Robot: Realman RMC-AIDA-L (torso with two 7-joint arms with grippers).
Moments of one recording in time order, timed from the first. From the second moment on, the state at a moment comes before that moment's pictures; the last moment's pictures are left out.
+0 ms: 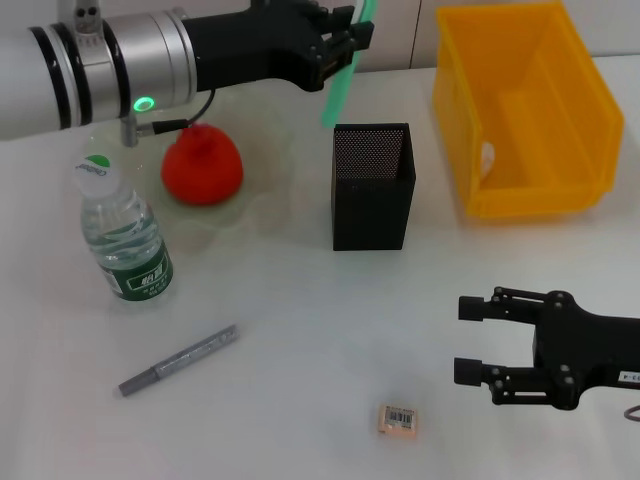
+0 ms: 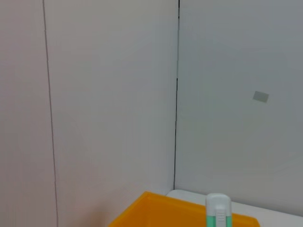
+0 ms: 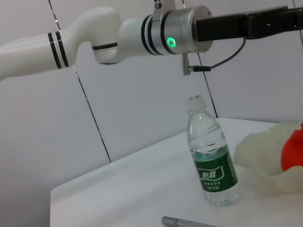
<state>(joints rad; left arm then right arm) -0.71 -2.08 1.33 0.89 1.54 1.01 -1.60 0.30 2.08 -0.63 -0.63 -1.98 -1.83 1.19</state>
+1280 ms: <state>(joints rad) -0.71 -2.08 1.66 0.89 1.33 0.69 -1.55 0.31 2.08 -0.64 -0.62 -1.98 -1.82 1.19</state>
